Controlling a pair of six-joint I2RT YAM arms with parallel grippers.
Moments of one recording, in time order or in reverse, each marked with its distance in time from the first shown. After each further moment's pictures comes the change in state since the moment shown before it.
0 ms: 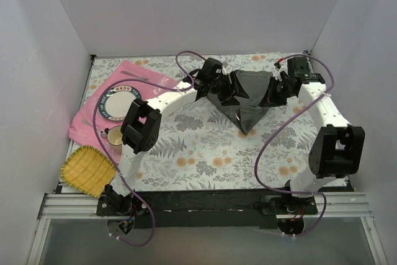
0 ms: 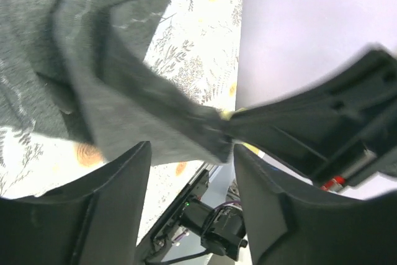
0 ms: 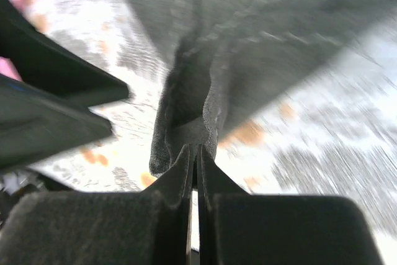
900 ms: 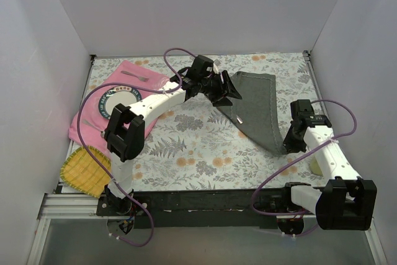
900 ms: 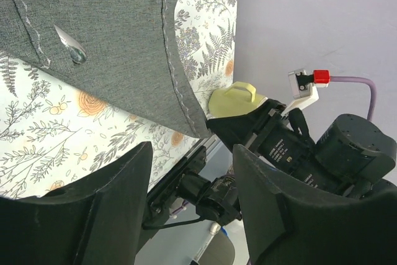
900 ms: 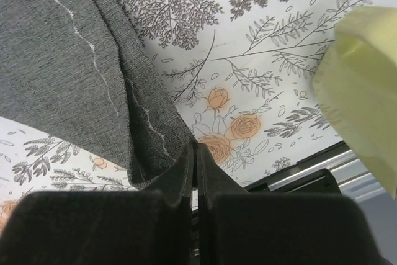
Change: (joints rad) left arm 0.018 -0.215 -0.135 -0.119 -0.011 0.034; right arm -0.018 -0.510 -0.519 -0.246 0.747 0.272
